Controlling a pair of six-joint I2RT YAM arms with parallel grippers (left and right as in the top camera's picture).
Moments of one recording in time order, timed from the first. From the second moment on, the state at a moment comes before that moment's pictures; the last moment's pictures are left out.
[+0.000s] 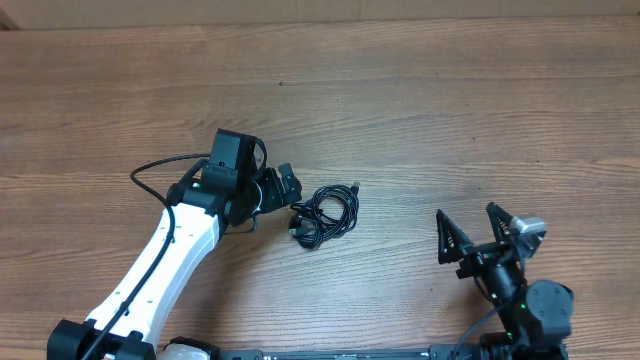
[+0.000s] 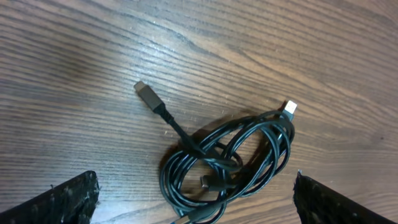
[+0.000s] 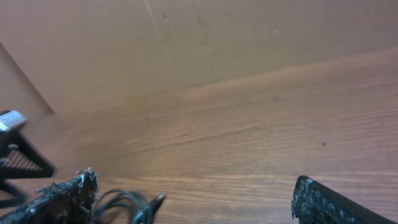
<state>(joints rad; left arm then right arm) -0.28 1.41 0.92 -0.62 0.23 -0.65 0.07 0.02 0.18 -0.28 -0.22 0.30</state>
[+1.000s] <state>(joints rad) -0.13 1.41 0.92 -0.65 0.21 -0.70 0.07 1.22 0.98 -0.69 -0.48 0.28</state>
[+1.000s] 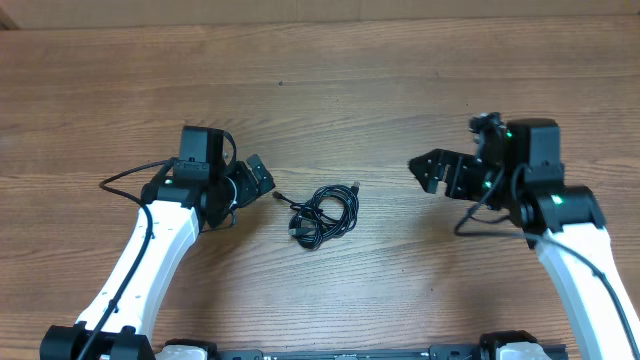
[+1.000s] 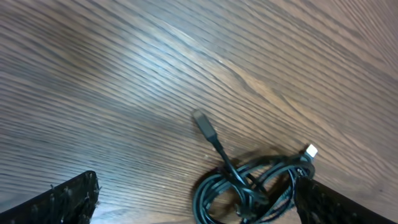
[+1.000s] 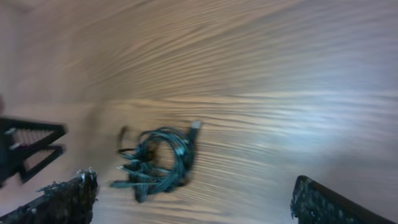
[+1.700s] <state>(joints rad) -0.13 1.41 0.92 -0.65 0.17 -0.65 0.33 1.55 0.98 -0.58 -0.77 -0.32</state>
